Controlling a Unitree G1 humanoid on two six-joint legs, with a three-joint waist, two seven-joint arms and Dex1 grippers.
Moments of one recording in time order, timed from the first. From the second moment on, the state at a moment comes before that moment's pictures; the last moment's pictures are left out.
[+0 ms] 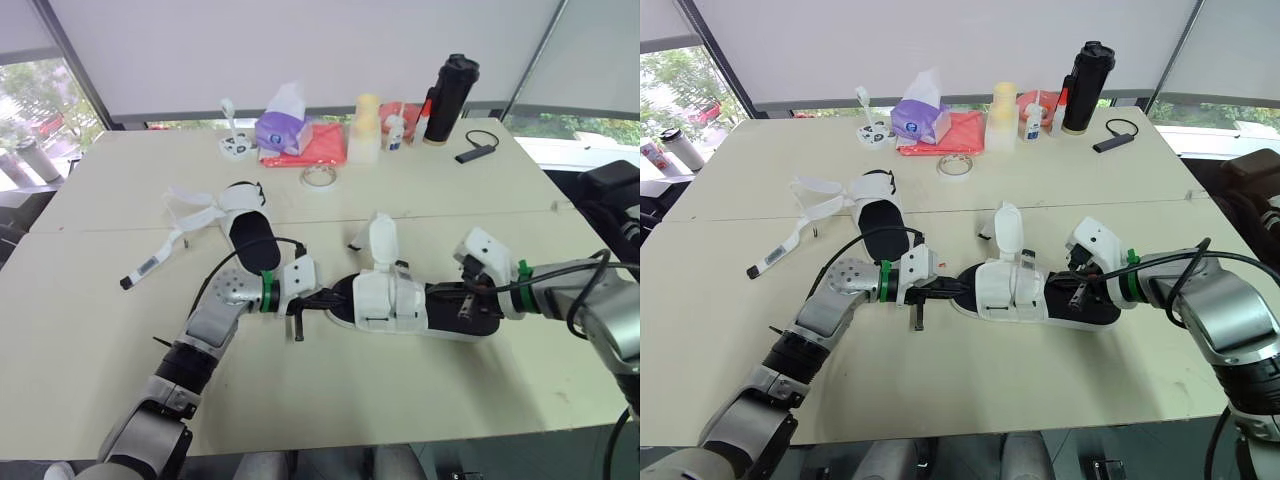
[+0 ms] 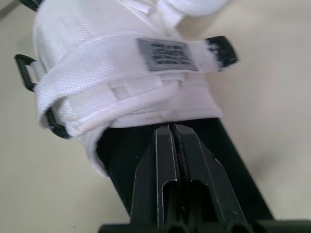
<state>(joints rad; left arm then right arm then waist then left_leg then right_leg) -0.56 0.34 -0.29 0.25 -0.11 0.04 -1.13 -0.41 -1.00 0.03 -0.33 0.42 1.01 0.93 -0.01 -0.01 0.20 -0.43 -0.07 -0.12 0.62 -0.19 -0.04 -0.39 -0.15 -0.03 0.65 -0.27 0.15</state>
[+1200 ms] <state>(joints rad) -0.60 0.29 -0.34 0.34 -0.07 0.00 -1.11 -1.07 -0.65 -0.02 0.44 0.46 1.21 0.83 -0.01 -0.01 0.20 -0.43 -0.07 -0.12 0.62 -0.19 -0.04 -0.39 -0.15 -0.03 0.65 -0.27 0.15</state>
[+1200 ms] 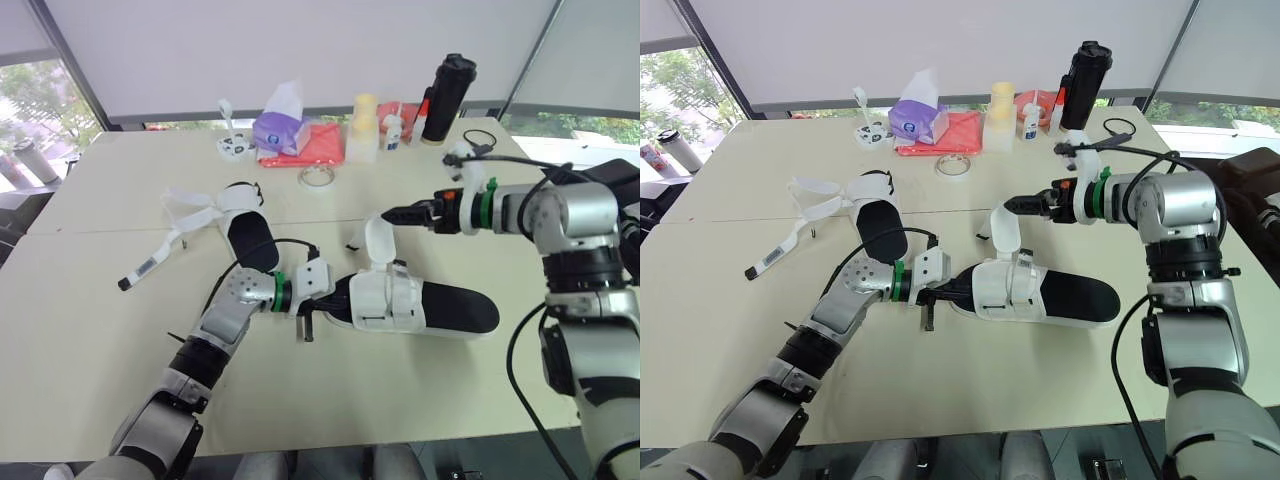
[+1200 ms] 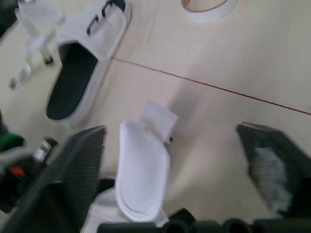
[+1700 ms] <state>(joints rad) -0.60 0.29 -0.34 0.34 -0.07 -0.01 -1.09 -1.03 -0.57 -0.01 0.50 0.52 1.31 0.89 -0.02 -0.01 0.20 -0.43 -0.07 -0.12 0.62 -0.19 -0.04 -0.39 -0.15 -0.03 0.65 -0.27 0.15</state>
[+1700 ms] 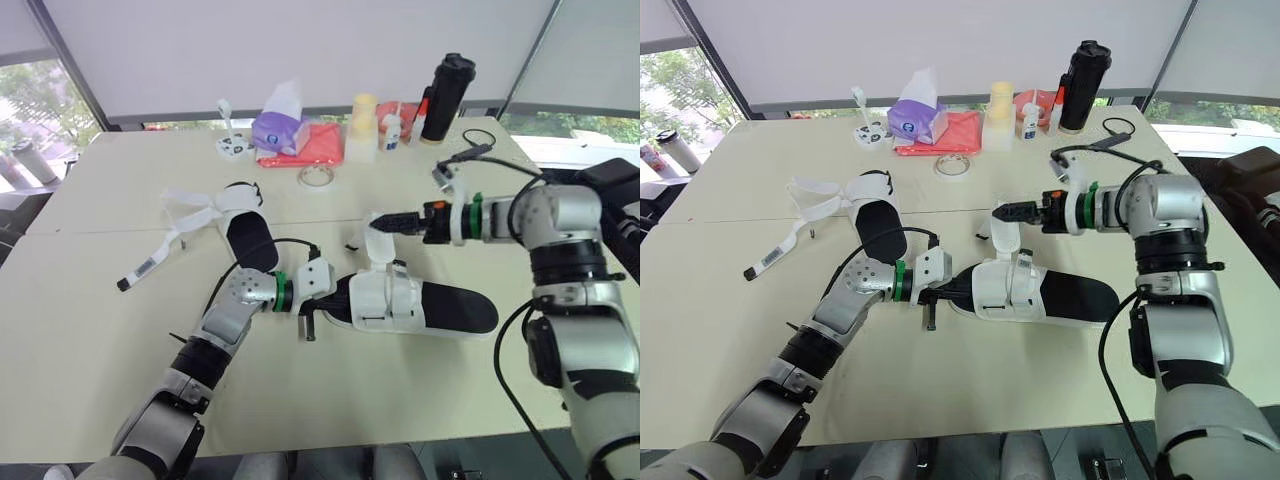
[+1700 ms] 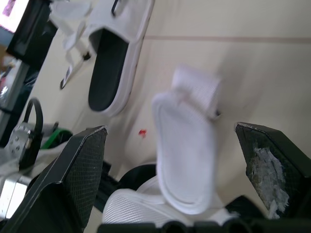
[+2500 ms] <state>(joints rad) -0.60 0.28 -0.34 0.34 -0.07 -0.01 -1.08 -1.11 -0.49 -0.17 0.59 0.62 1.24 0.96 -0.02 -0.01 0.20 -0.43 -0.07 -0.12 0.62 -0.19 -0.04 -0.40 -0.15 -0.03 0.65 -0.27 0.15</state>
